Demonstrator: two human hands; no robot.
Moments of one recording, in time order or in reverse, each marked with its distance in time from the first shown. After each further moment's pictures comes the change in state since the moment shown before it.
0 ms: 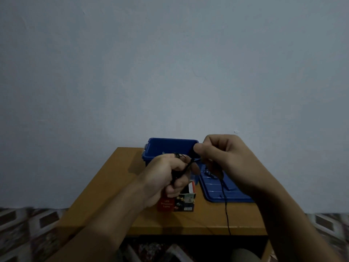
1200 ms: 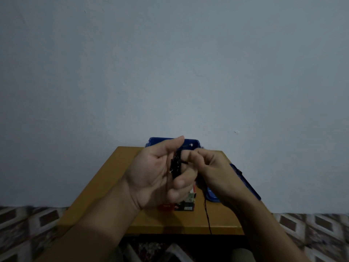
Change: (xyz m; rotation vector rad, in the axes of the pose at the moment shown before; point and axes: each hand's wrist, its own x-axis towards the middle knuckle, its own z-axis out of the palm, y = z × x) left_hand -0.007 0.015 -0.006 -0.589 -0.706 -0.008; right_hand 0.008 0.051 0.030 0.186 0.004 0.069
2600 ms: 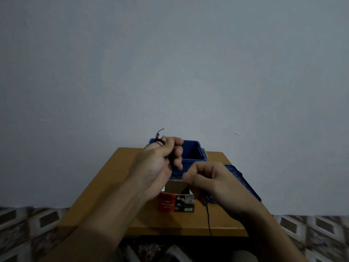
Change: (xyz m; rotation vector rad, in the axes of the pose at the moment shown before) left_hand 0.013 -0.003 -0.010 0.362 0.890 0.435; right_hand -0.023 -0.014 -0.002 -0.140 -0.157 0.094
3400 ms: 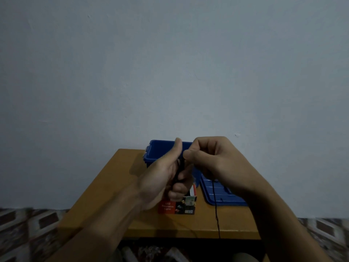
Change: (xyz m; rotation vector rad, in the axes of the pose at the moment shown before) left_hand -0.019 0.001 0.002 0.332 -0.359 -0.262; right_hand 0.013 -0.047 -0.013 -0.074 0.042 -0.180
